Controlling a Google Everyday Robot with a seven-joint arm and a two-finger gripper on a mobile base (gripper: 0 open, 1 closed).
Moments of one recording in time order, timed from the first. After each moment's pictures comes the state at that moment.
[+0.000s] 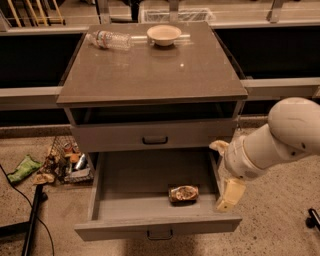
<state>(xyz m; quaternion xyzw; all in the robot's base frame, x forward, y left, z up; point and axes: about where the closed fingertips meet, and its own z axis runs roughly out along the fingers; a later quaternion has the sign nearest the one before) 0.443 -0.147 0.719 -0.65 0.72 0.13 0.22</state>
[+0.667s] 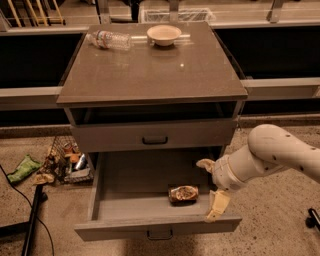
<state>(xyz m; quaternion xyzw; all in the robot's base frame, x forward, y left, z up) 0.454 -0.129 0.620 -0.66 0.69 0.21 0.21</state>
